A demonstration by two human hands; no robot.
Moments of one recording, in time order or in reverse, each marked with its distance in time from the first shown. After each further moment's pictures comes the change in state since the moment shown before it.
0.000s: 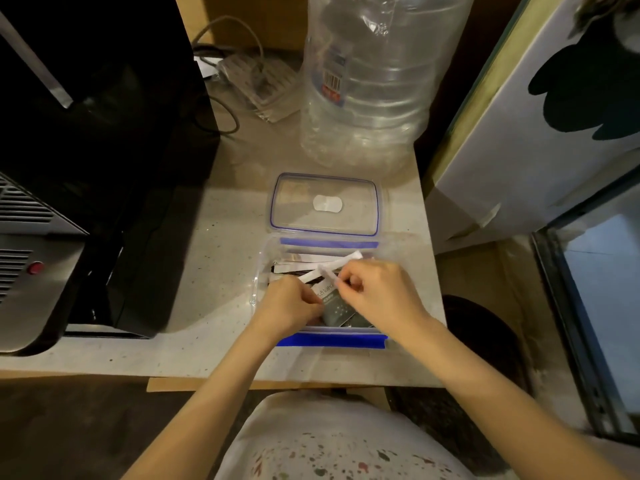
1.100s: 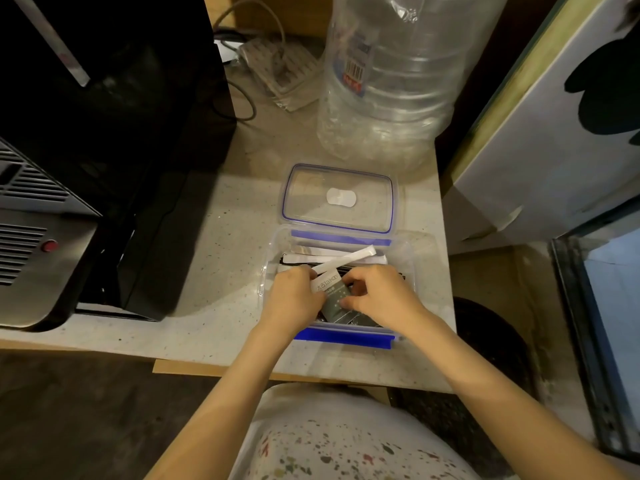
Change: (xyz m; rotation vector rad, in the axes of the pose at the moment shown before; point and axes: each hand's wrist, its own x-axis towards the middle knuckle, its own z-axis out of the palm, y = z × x) left_hand -0.001 0.005 0.005 0.070 0.191 -0.045; right_hand 0.012 0.008 0.012 0.084 -0.430 0.251
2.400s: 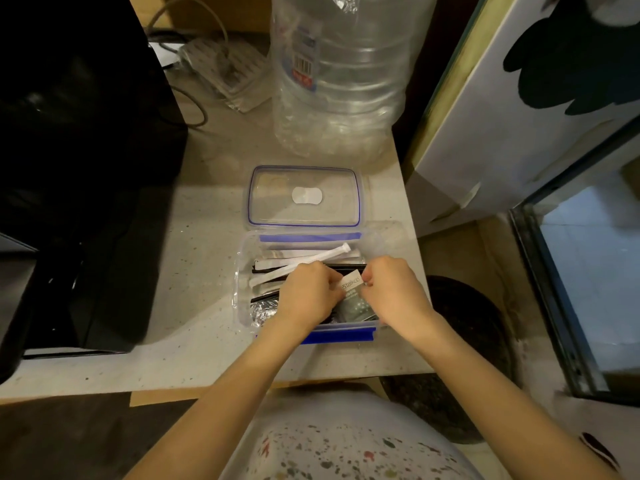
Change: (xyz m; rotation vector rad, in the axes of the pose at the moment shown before) left_hand 0.018 0.026 0.026 0.146 -0.136 0.275; right_hand -0.020 0.008 -0.013 -0.060 0.179 0.363
